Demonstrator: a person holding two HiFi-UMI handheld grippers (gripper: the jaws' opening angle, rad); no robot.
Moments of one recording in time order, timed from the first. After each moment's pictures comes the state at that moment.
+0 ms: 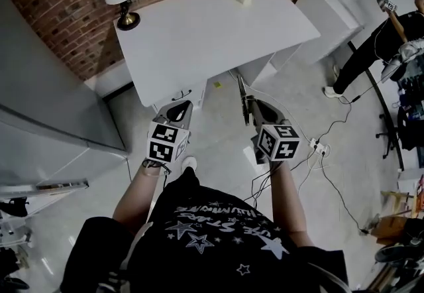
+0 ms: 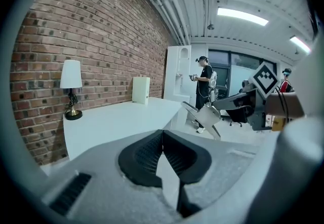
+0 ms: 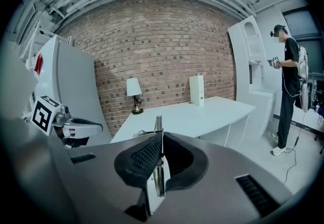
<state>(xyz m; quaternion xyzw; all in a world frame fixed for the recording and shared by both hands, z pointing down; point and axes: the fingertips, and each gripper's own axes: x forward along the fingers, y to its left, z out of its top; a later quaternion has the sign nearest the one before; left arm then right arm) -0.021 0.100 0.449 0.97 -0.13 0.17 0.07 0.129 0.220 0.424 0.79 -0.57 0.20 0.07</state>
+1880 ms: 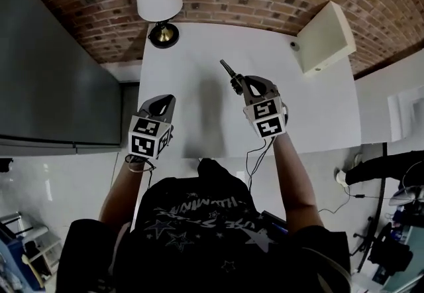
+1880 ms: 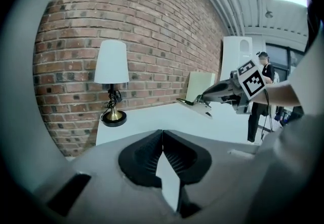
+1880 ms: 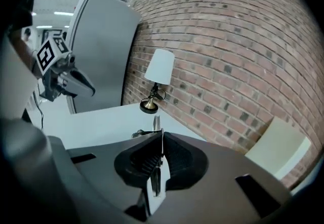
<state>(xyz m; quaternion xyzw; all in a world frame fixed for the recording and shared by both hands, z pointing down) 0.048 -0.219 0.464 0.90 -0.37 0.20 0.14 0.252 -0.232 0.434 0.54 -0.78 0.01 0.32</state>
